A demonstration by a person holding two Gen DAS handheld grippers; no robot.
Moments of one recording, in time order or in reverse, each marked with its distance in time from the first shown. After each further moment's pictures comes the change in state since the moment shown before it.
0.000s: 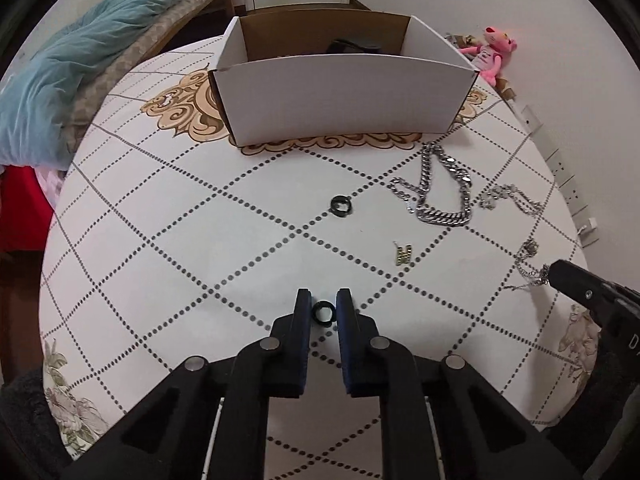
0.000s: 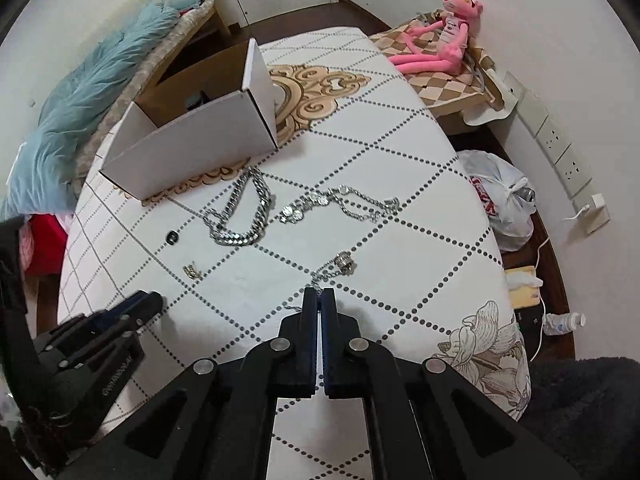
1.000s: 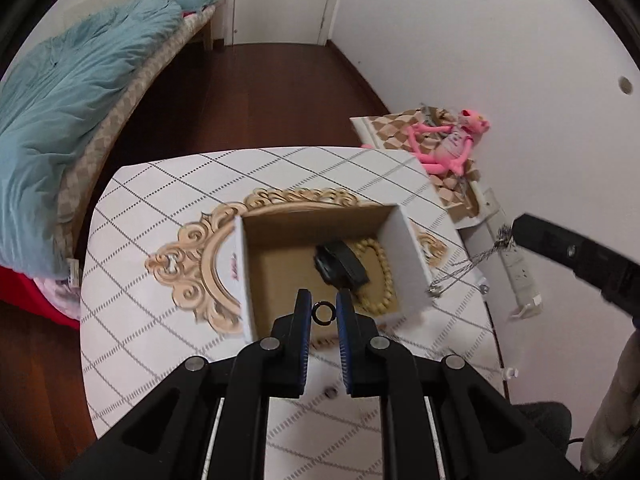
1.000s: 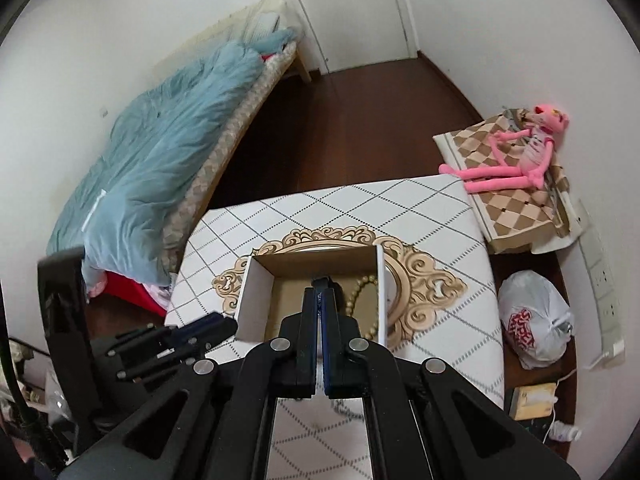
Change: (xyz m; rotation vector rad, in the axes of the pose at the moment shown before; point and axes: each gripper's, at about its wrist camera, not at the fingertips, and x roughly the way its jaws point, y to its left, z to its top) left arm -0.071 0.042 0.166 -0.018 -0.102 -0.151; right arm -0.078 0.084 0.181 -0.154 -0.123 0.220
